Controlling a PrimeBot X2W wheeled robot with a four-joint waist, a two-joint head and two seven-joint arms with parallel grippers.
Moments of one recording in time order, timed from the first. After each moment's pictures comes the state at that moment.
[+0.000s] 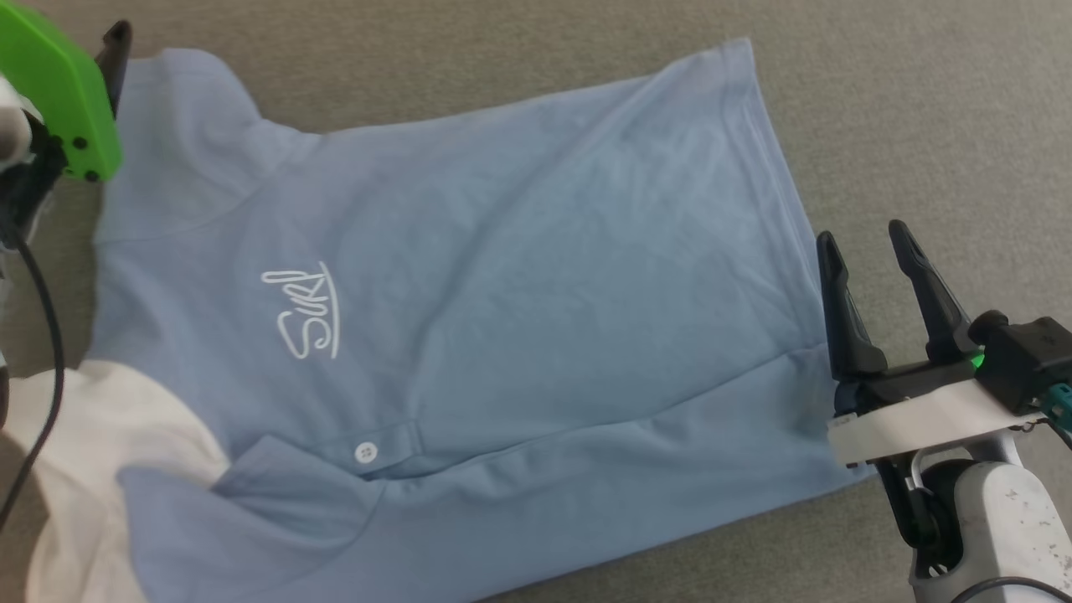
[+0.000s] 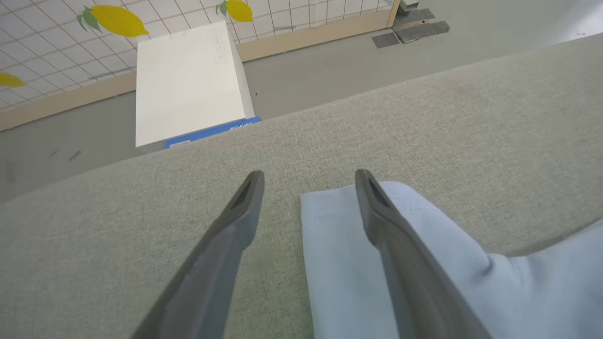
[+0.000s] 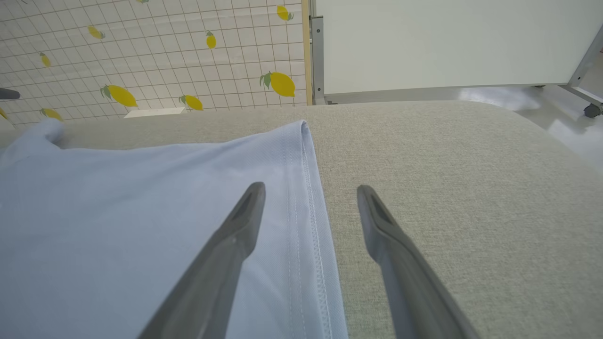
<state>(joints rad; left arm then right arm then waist) -0.96 0.69 -0.46 0.38 -0.68 0.04 0.49 -0.18 -0.10 0.02 -0.04 0.21 0.13 -0.12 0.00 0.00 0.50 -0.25</state>
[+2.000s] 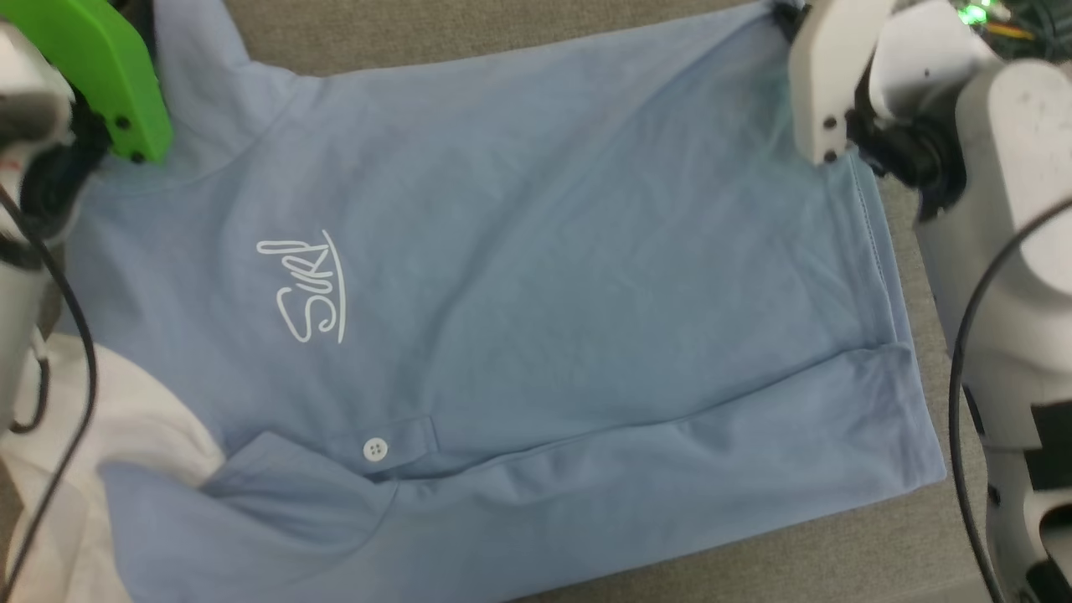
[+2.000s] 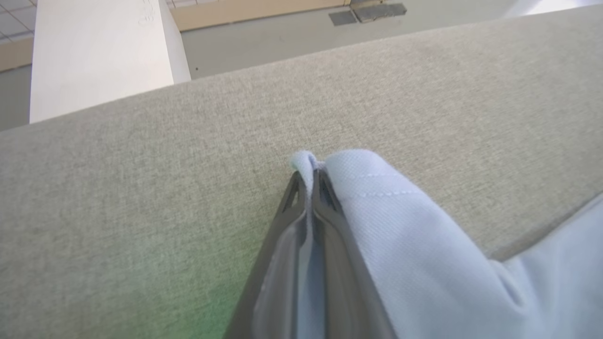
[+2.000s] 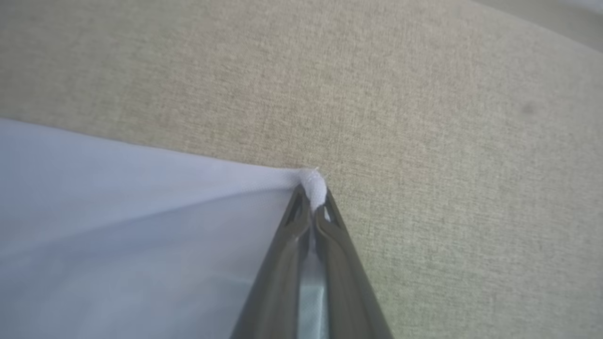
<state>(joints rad) -0.96 0.67 -0.46 0.22 -0.77 0.05 0.54 -1.00 -0.16 0.20 0.45 0.22 0.13 0.70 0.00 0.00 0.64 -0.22</state>
